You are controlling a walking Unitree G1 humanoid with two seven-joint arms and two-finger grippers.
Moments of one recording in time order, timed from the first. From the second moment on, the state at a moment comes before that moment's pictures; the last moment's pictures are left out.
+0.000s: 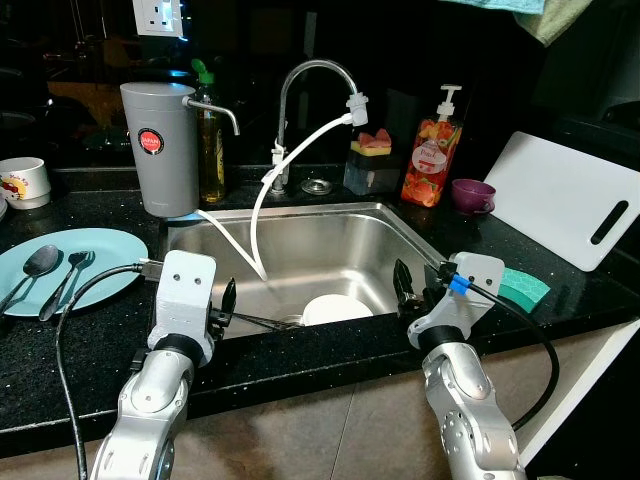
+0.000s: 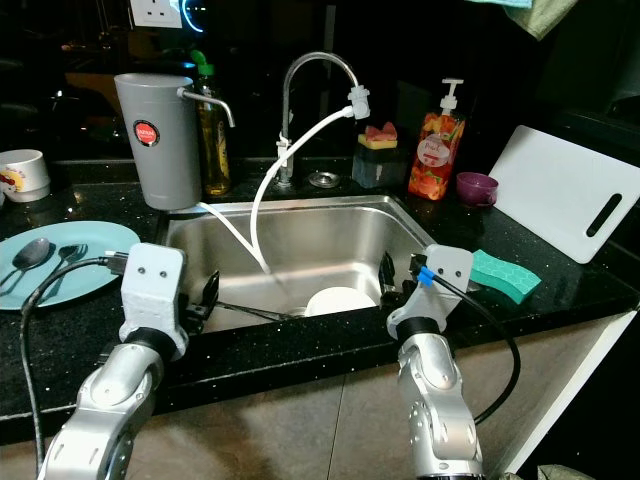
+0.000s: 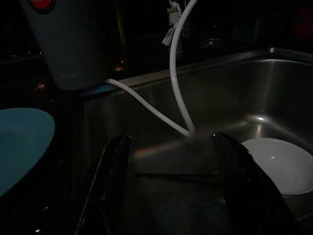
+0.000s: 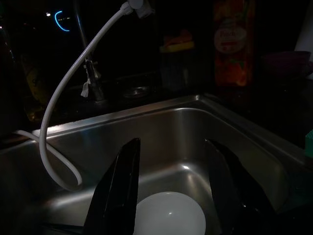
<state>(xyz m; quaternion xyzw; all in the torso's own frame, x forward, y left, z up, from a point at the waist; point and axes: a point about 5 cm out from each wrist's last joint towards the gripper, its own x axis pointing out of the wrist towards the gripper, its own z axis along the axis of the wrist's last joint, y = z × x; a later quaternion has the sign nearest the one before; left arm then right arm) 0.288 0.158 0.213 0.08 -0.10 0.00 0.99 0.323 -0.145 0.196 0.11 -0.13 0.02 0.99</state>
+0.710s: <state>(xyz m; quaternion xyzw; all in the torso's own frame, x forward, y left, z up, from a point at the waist) 0.288 0.158 0.213 0.08 -0.10 0.00 0.99 0.323 -0.145 0.196 0.11 -0.13 0.02 0.99</state>
